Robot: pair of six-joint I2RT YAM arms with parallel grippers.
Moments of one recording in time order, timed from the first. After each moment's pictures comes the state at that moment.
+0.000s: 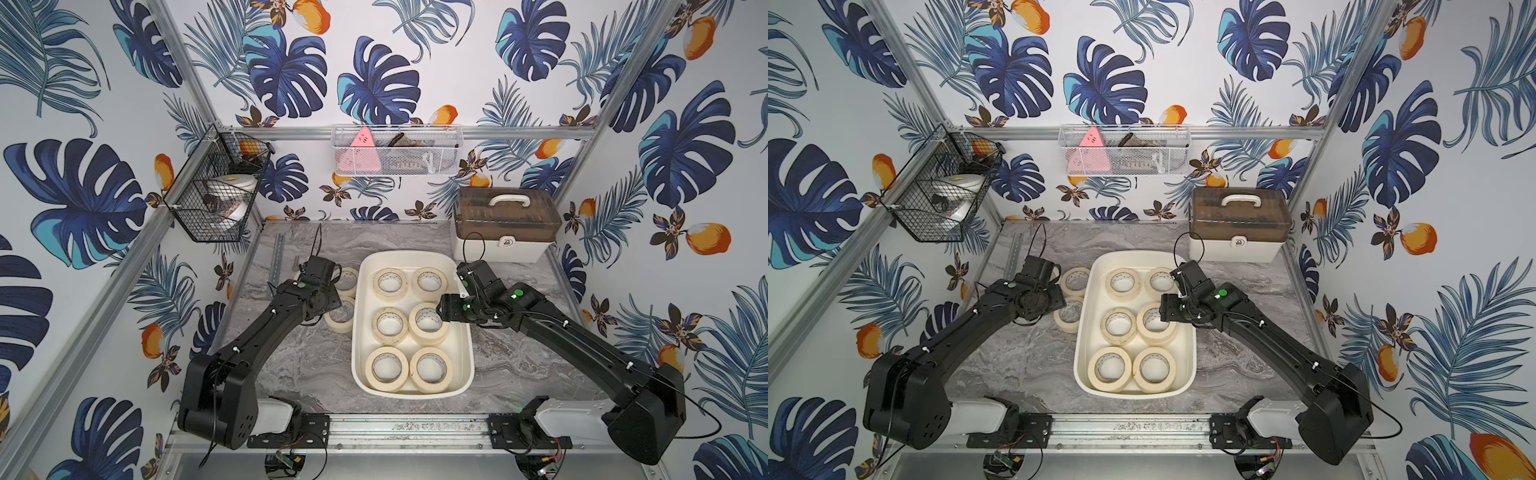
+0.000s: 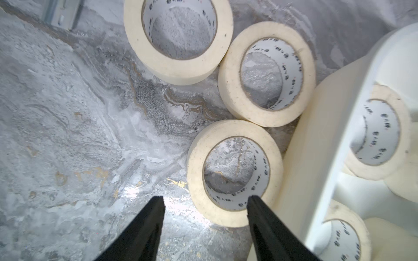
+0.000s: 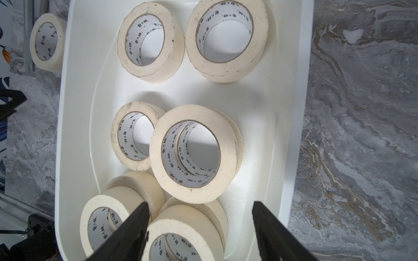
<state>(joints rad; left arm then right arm) -0.21 1.33 0.99 -0.76 -0.16 -0.66 0.64 1.29 1.09 -0.82 0.01 0.58</state>
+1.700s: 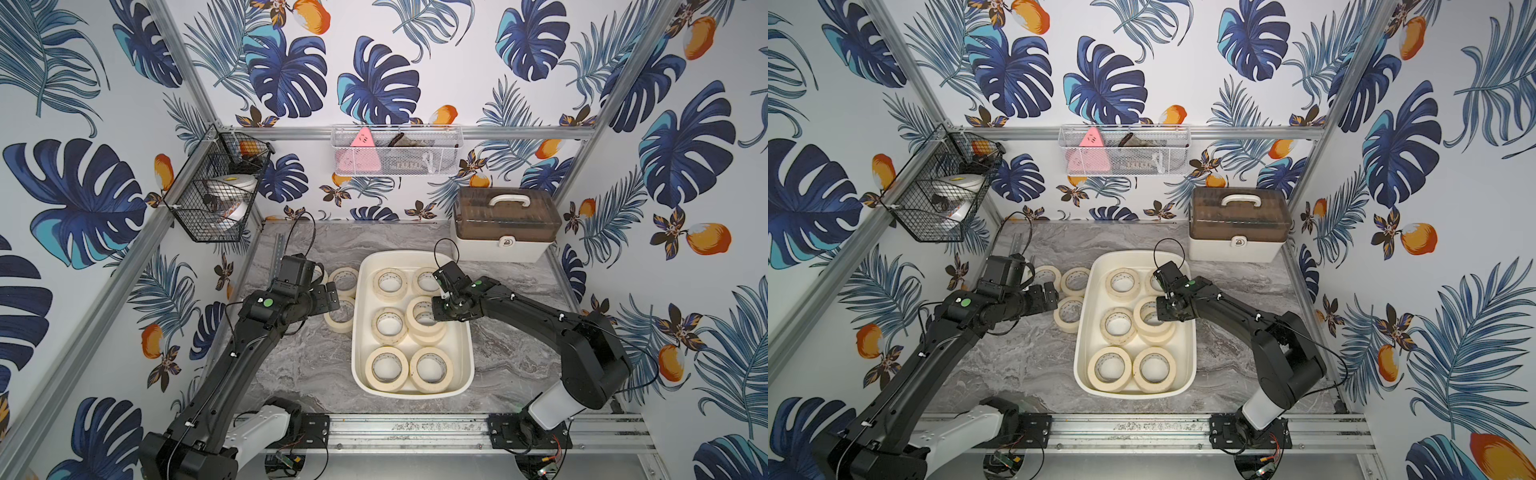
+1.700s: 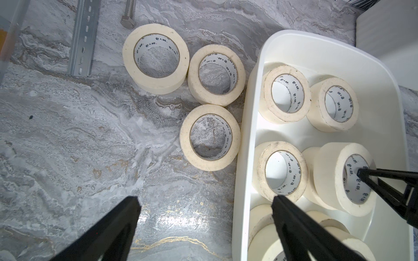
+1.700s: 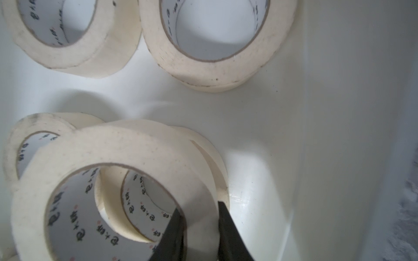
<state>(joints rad) -0.21 1.05 1.09 -0.97 -0.07 -0.47 0.63 1.60 1.12 -0.68 0.08 0.47</state>
